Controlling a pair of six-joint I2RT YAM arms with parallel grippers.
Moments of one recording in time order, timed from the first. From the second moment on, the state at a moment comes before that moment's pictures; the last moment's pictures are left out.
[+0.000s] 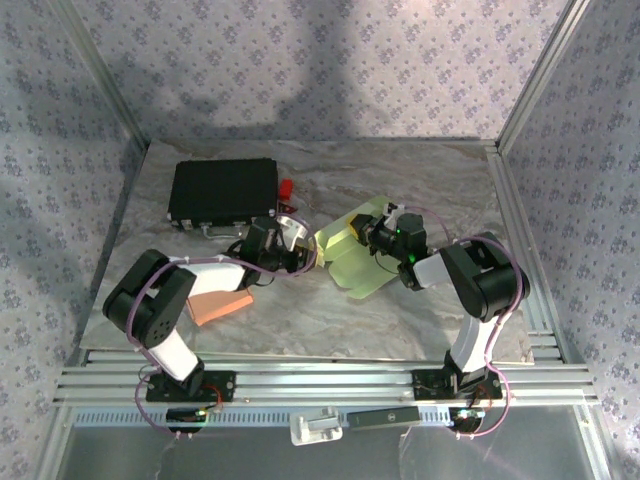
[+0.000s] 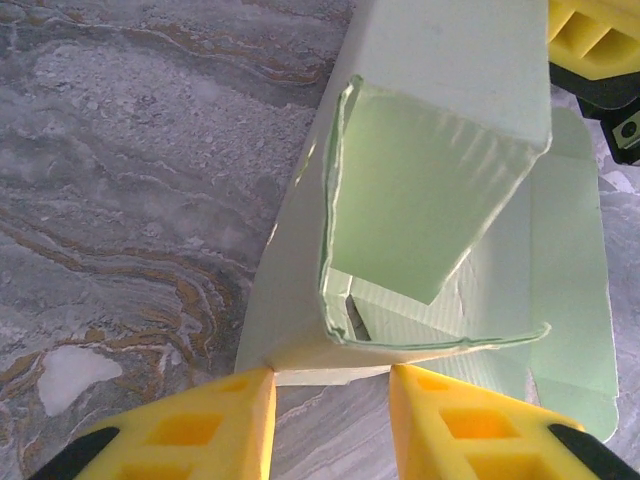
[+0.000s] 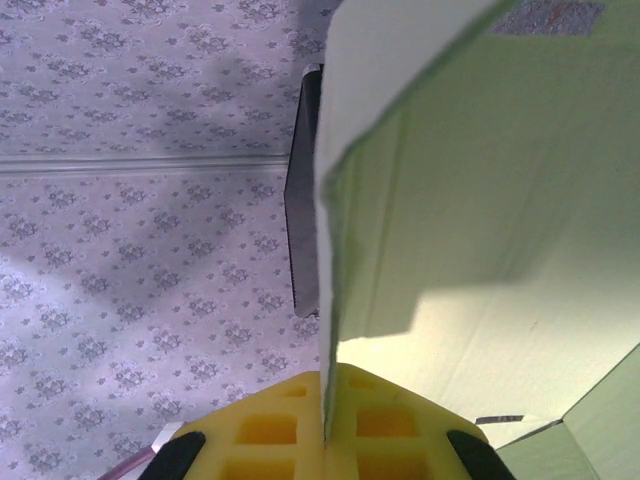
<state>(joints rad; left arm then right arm) -0.60 1.64 0.70 0.32 0.38 -0.25 0.38 1.80 0.59 1.04 -0.49 1.43</state>
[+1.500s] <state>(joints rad) -0.58 1.65 0.70 0.29 0.34 -0.04 0.38 1.77 0.61 0.99 -0.50 1.44</state>
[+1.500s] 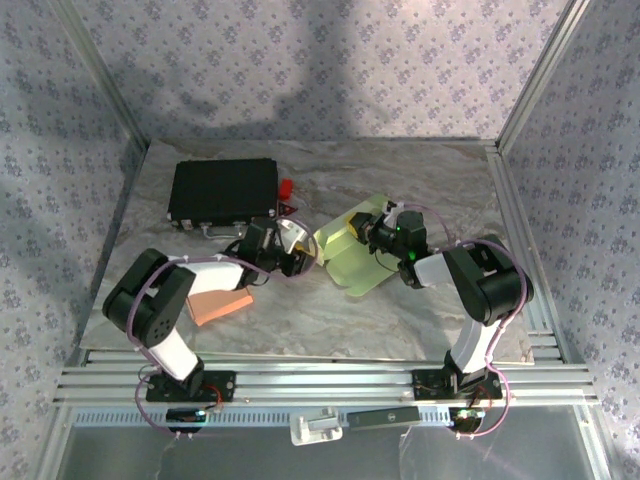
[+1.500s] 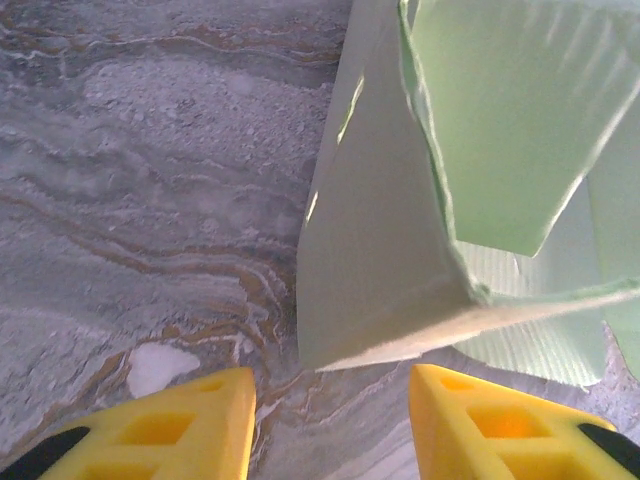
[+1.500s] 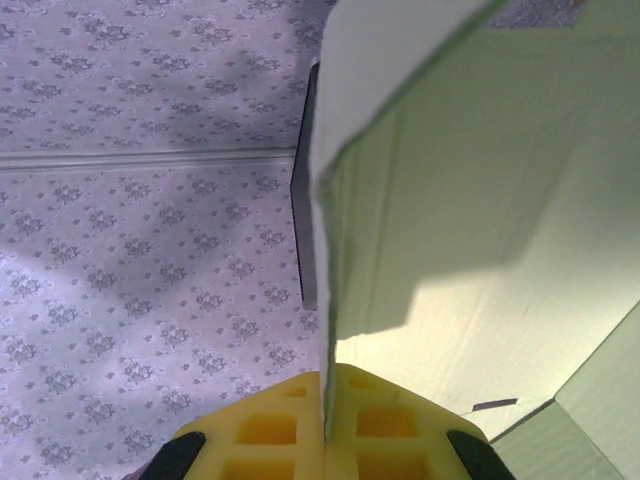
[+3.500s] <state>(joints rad) -0.75 1.78 0.71 0.55 -0.08 -0.39 0.51 1.82 0.56 1.15 -0.21 1.52</state>
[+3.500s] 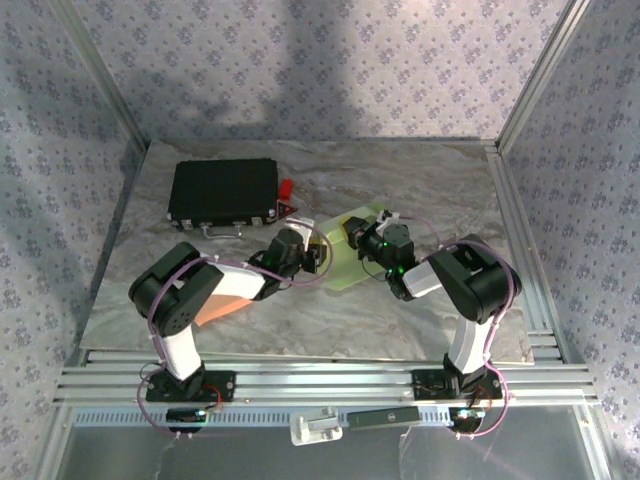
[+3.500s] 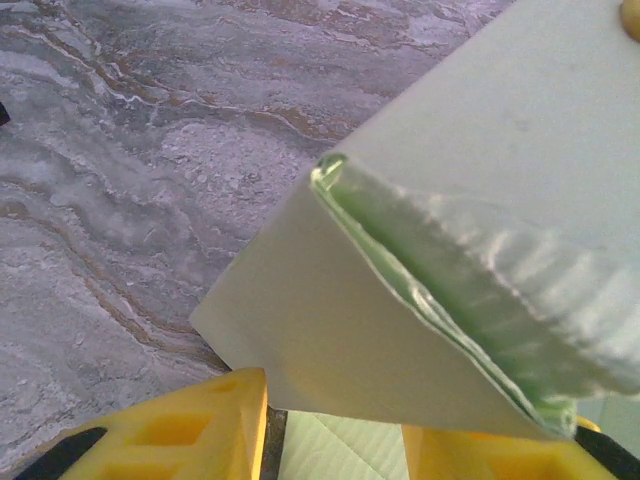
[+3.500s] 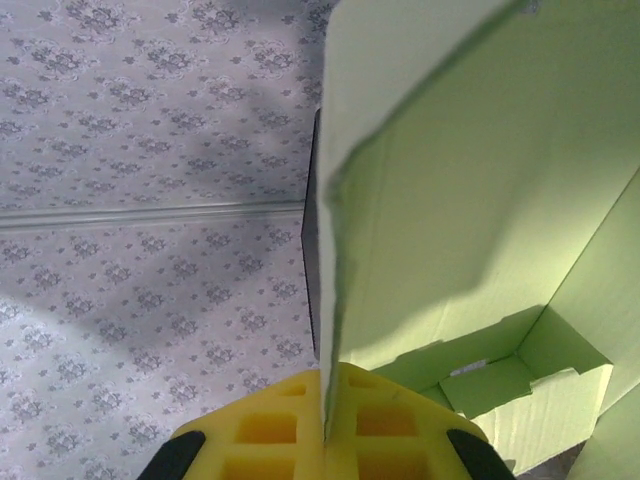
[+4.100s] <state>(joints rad) -0.67 1.78 0.72 0.53 -0.04 -0.46 0.57 1.93 0.64 1.25 -0.13 1.45</state>
